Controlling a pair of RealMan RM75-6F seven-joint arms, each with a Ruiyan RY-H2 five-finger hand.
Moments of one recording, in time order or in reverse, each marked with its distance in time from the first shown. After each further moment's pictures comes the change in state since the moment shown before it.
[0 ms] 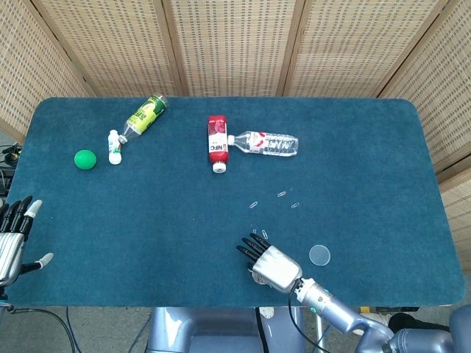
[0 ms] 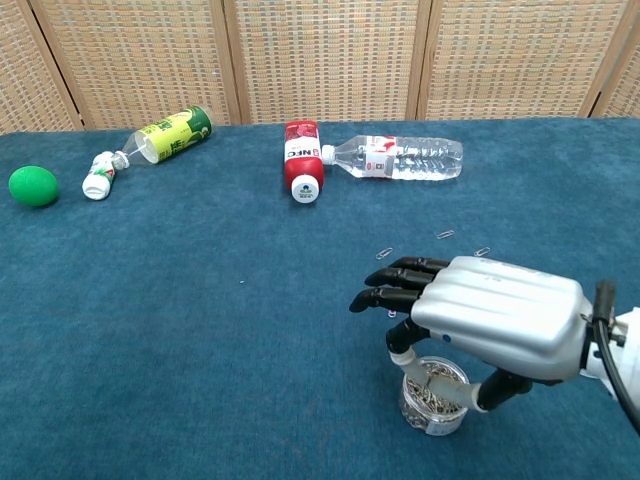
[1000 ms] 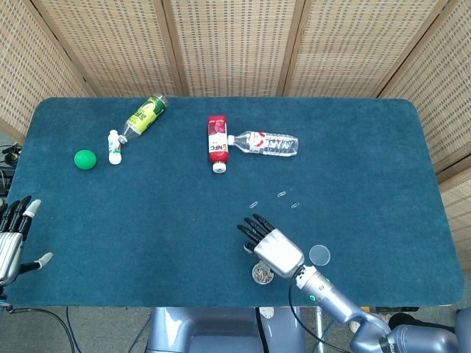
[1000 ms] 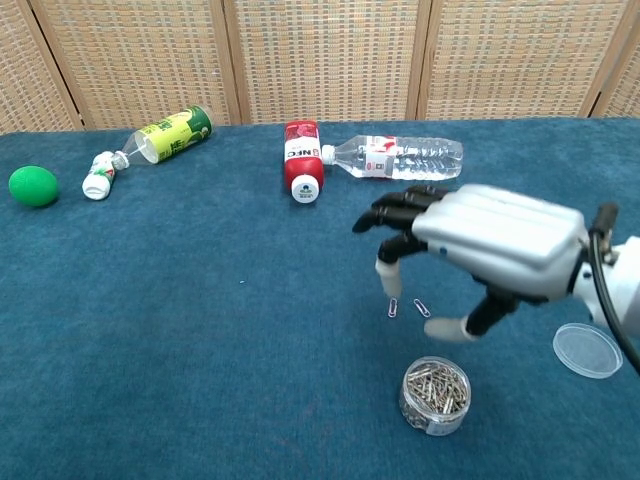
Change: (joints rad) left arm -0.001 0.003 -0.003 0.001 -0.005 -0.003 -0.007; right arm -0.008 0.012 0.120 -0.018 0.061 0.041 0.007
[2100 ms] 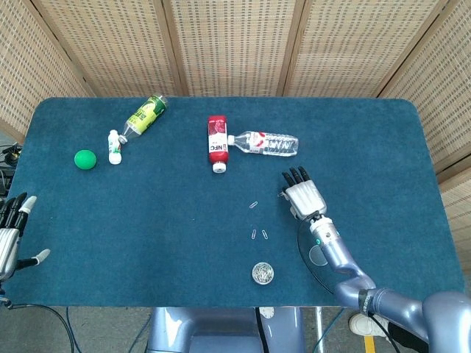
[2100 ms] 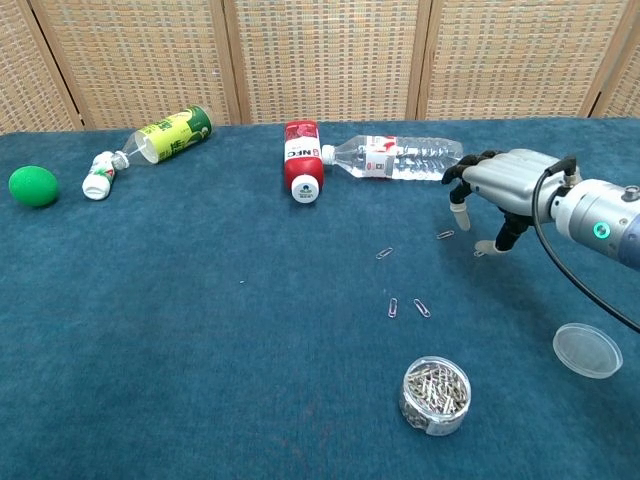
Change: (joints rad) left arm -0.012 0.004 -0.018 0.009 -0.045 -0.028 -0.018; right arm 0.117 -0.157 0.153 0.477 0.396 -0.156 -0.076
